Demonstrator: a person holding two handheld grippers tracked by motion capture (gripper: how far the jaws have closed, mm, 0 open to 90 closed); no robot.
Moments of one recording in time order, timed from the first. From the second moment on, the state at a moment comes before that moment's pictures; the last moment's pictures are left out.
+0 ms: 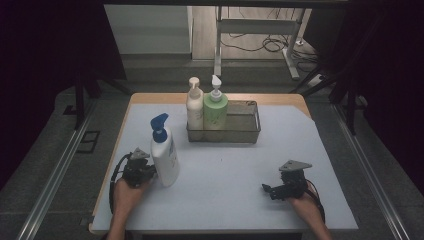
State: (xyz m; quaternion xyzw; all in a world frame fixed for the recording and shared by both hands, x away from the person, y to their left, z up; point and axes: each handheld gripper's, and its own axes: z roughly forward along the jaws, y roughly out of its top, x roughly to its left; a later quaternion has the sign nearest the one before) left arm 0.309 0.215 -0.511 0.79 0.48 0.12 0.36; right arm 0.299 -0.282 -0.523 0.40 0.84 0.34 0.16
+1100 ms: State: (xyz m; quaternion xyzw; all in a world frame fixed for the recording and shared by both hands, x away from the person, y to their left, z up) left arm 0.310 0.160 -0.510 0.82 0.43 0.10 0.36; right arm 0.299 -0.282 -0.523 0.40 0.84 0.34 0.16
